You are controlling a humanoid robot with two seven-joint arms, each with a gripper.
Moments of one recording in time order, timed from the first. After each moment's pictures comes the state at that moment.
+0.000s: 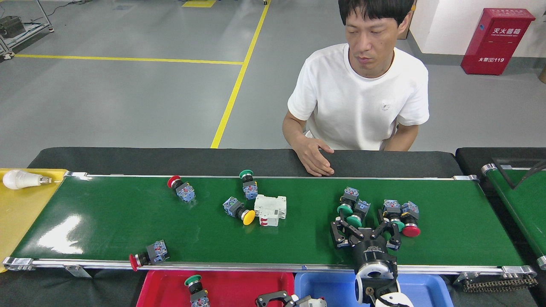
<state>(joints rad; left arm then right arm) 0.09 0.03 -0.36 -1.68 -1.82 -0.62 0.04 -0.21 0.07 0.24 -1.25 1.41 0.29 0.04</state>
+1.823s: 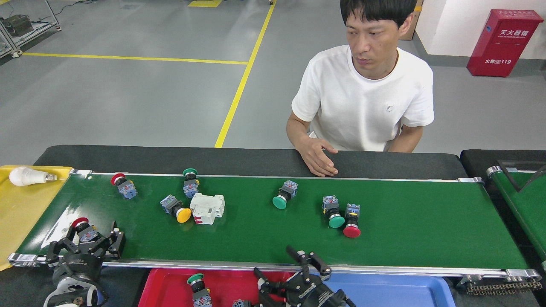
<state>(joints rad) -0.24 0.21 0.27 -1.04 -1.64 -0.08 -0.02 0.02 0.08 0.31 -1.65 1.33 -0.17 0.15</state>
